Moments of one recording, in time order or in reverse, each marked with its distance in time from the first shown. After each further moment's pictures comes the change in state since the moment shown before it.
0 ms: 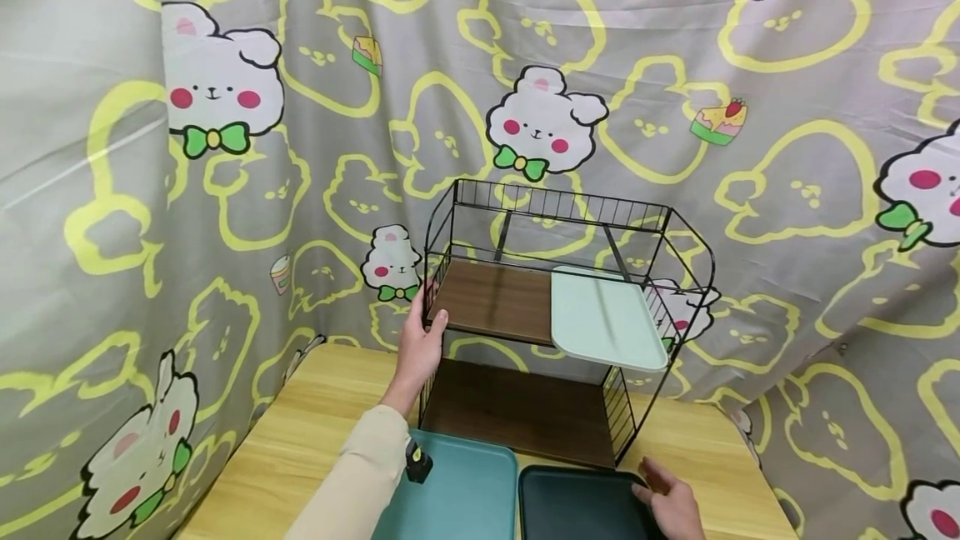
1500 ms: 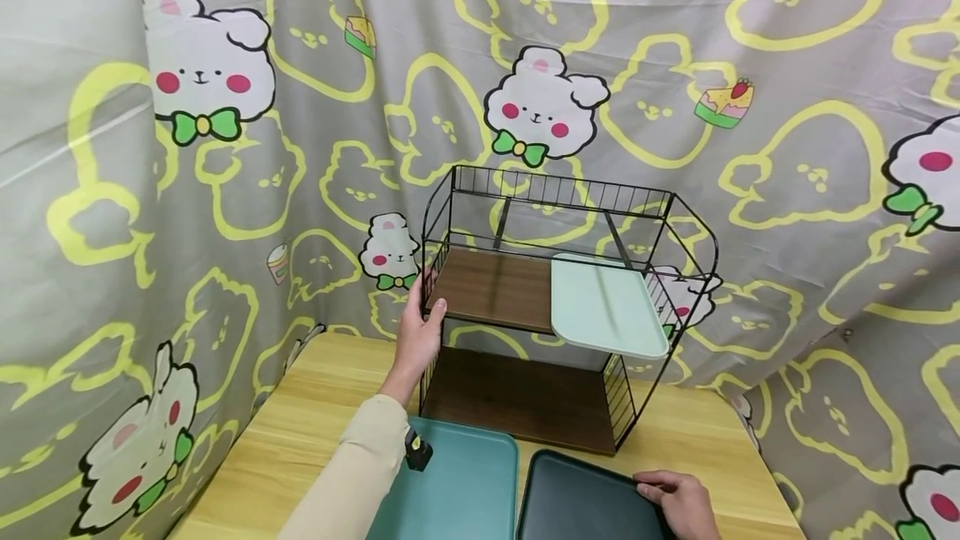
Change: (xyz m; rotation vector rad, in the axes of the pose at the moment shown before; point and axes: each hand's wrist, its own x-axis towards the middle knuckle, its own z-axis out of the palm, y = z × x) left_hand 0.004 0.002 0.001 -0.018 0.004 0.001; right_hand -0.020 0.008 -0.010 -0.083 0.052 -0.061
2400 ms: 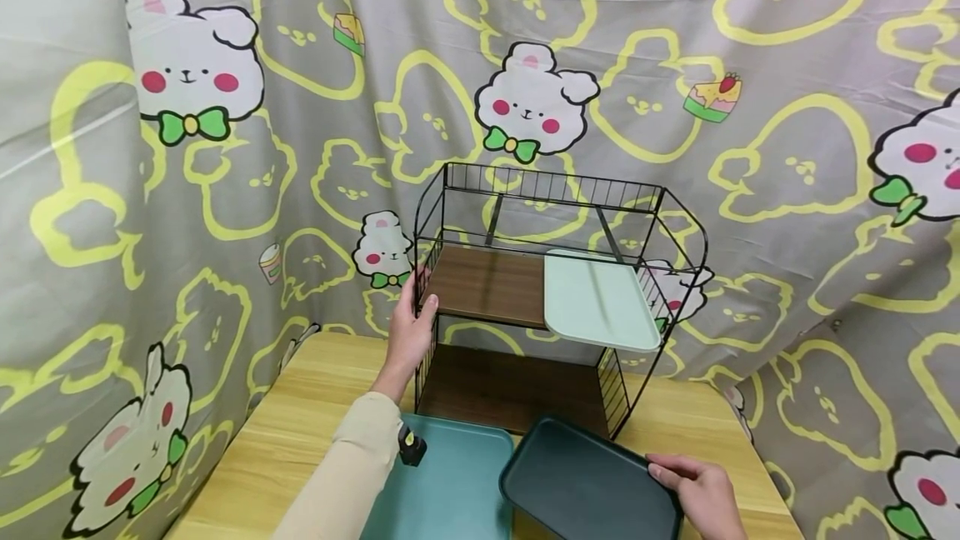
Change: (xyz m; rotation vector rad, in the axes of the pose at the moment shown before) left_hand 0.001 0.002 -0.003 0.021 -0.010 -0.025; right_hand -0.033 -0.065 -0.053 0.113 0.003 0.138
